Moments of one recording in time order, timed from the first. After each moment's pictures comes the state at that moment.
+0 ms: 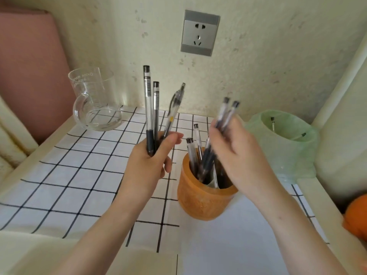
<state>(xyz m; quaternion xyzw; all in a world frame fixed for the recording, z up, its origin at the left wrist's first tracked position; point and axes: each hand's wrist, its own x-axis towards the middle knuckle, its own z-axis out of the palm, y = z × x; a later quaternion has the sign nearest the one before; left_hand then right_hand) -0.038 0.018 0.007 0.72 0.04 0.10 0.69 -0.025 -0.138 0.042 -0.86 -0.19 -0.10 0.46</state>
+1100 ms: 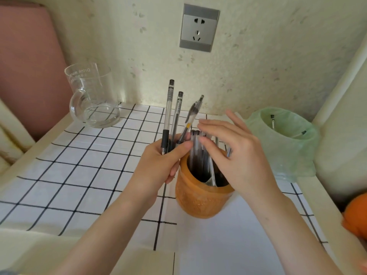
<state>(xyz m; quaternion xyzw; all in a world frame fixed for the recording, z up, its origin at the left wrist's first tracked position) -0.029 0.008 -0.002 0.67 0.02 -0.02 0.74 -0.009 -0.147 0.016 -0.85 -0.31 -0.32 0.28</state>
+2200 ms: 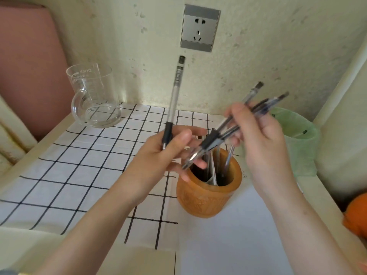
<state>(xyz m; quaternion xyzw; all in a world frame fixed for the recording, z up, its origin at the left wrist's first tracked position) -0.039 0.017 0.020 0.67 -0.16 -0.04 0.73 -0.027 -0.143 0.051 -0.73 -0.13 -0.15 0.65</state>
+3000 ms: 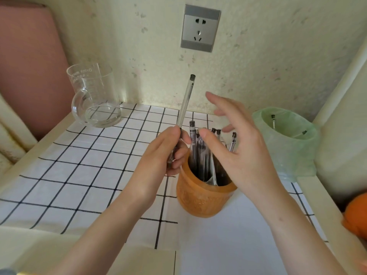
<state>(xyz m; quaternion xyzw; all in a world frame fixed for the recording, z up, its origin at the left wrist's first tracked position) -0.037 0.008 0.009 0.64 -0.08 -0.01 0.76 -0.022 -0.142 0.034 -0.85 -0.24 -0.23 0.41</state>
